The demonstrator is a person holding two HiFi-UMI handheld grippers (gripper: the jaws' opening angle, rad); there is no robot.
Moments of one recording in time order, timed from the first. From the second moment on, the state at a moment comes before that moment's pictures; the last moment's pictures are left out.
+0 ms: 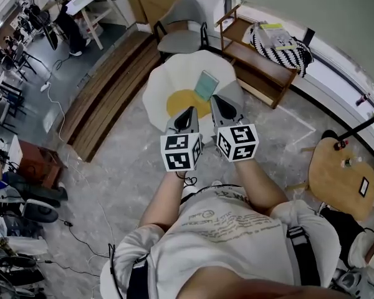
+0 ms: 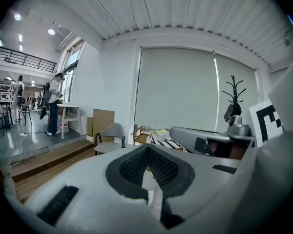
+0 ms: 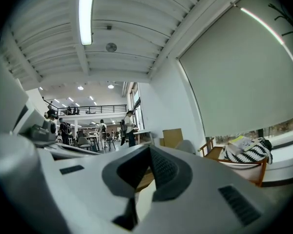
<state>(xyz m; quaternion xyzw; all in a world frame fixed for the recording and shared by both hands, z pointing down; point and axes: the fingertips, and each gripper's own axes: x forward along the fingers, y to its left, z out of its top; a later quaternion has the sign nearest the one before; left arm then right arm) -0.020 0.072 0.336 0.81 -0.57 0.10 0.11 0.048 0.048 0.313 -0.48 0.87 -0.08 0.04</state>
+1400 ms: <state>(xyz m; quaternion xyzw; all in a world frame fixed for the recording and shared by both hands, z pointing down) 0.002 -0.051 0.341 0.82 -0.55 0.09 0.11 0.068 -0.066 0.326 -0.49 0.87 -0.07 0.02</state>
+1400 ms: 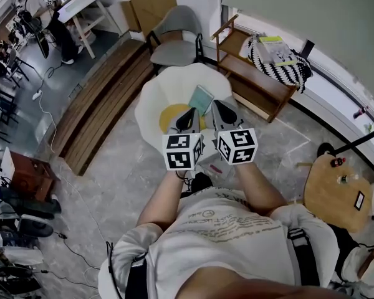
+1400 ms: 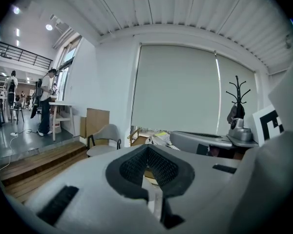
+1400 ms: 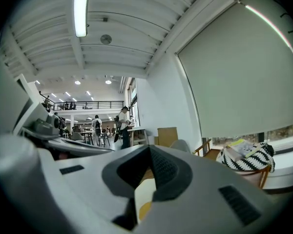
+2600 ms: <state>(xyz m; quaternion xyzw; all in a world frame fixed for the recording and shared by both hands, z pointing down) -0.045 -0.262 0.363 0.83 -0.52 0.10 0.14 0.029 -0.269 0.344 -0.53 0.85 -0.09 -0.02</state>
